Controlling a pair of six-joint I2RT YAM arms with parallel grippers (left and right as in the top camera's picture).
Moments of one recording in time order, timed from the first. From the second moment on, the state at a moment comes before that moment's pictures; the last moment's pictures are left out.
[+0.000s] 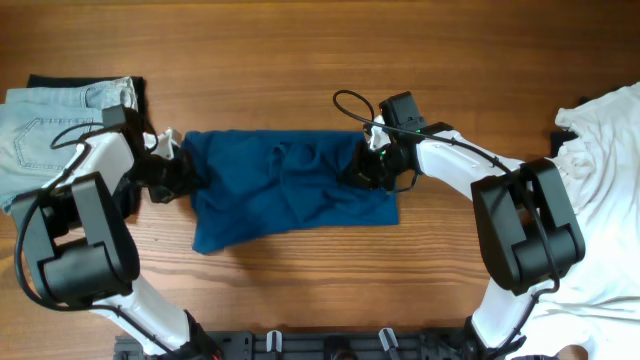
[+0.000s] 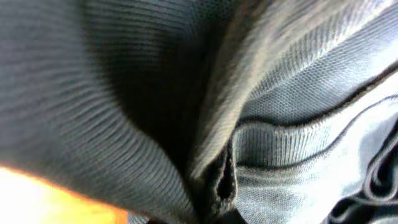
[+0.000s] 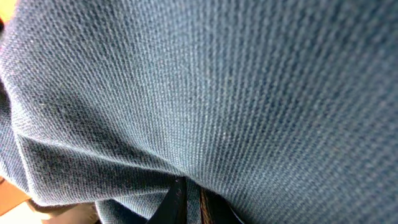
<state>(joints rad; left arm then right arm) 0.28 1.91 1.10 -0.83 0.46 -0.09 0.35 1.95 1.09 -0.42 -0.67 0.67</state>
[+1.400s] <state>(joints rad) -0.71 1.99 1.45 -0.60 0.30 -0.51 0.05 1.65 1.09 -0.75 -0.18 0.57</state>
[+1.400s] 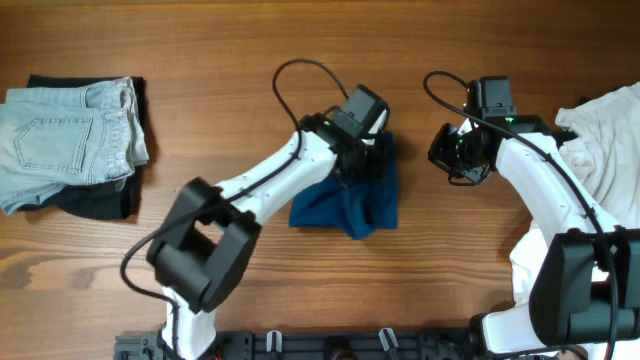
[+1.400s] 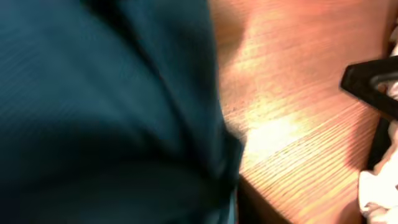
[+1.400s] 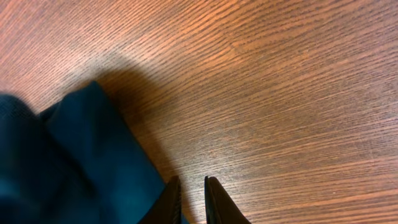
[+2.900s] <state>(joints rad) -0.37 2.00 1.50 -0.98 0.33 -0.26 0.17 1.71 1.09 -0.45 -0.17 0.37</state>
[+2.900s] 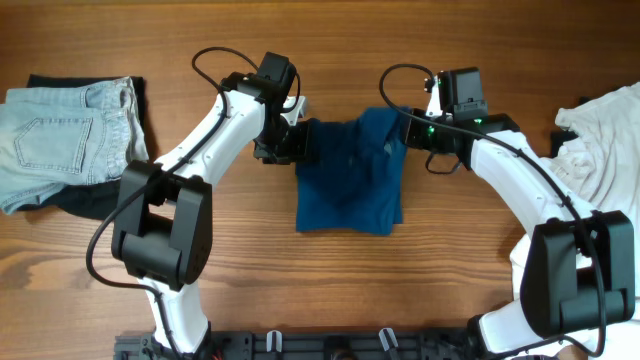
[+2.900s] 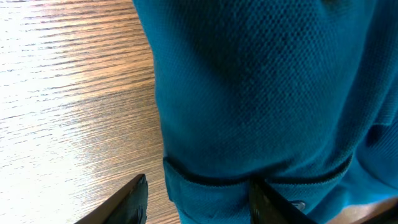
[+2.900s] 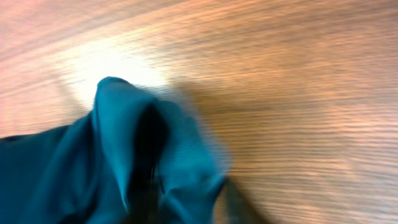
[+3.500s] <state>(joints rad) -0.37 2.00 1.50 -0.98 0.33 -0.25 0.13 1.71 1.09 -0.71 -0.54 0.04</state>
